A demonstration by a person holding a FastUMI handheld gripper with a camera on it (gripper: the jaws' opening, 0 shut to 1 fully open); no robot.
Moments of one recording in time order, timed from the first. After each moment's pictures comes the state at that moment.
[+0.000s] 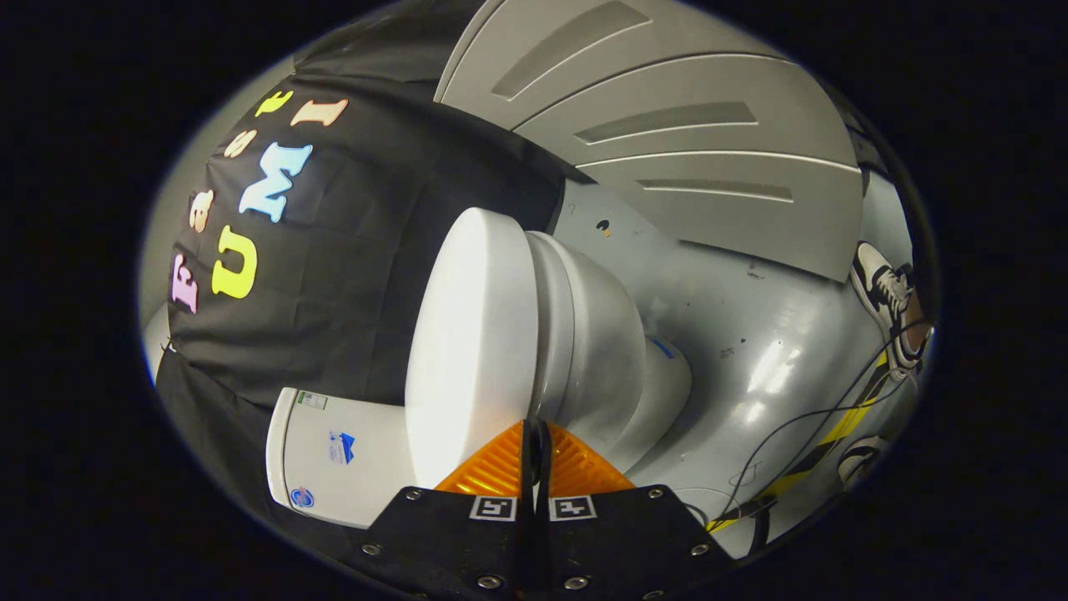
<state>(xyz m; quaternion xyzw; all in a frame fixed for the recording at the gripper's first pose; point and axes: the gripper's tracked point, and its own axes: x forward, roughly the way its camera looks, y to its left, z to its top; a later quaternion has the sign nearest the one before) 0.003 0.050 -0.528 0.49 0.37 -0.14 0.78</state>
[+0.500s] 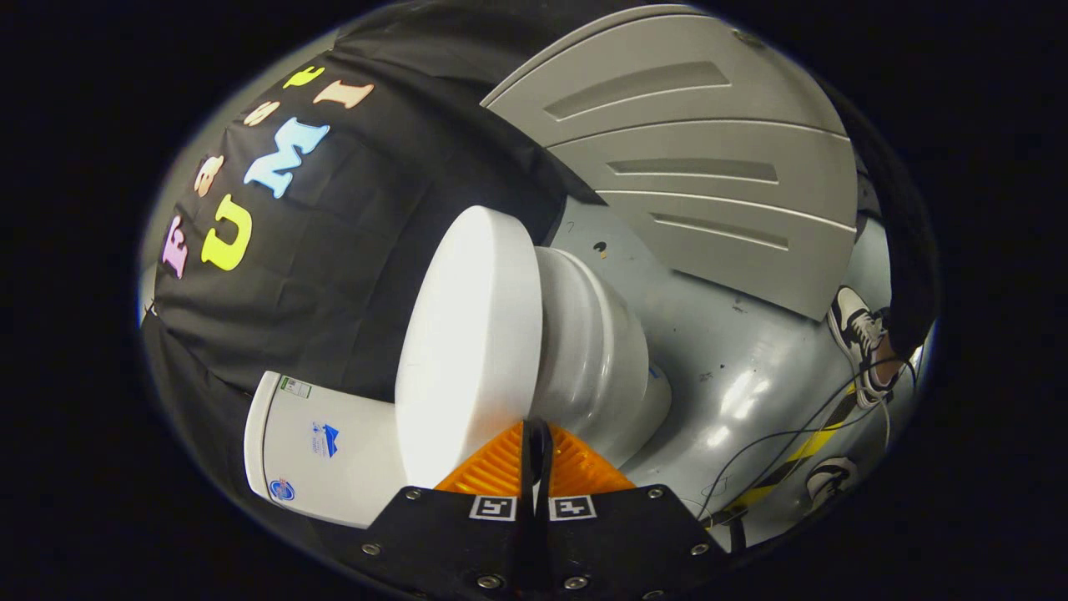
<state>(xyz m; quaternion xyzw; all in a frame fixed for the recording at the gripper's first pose) 0.011 0.056 -0.489 0.42 0.38 -0.17 0.81</state>
